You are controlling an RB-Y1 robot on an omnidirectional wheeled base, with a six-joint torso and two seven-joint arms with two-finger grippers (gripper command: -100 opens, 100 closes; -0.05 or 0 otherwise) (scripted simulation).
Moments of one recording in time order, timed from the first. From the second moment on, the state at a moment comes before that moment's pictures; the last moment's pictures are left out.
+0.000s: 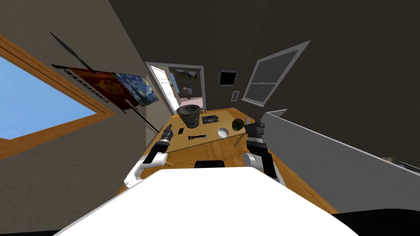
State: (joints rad) left arm 0.37 0.31 0.16 -1.91 0.04 -0.01 0.04; right arm 0.51 -0.03 -0.06 -2.28 -0.11 -0.37 -0.12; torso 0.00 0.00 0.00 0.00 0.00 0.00
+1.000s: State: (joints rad) left arm 0.27 0.36 0.19 -1.69 0.09 0.26 0.10; right arm 0.51 -0.03 -0.06 -2.28 -0.11 -0.37 -0.12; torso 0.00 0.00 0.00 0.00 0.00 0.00
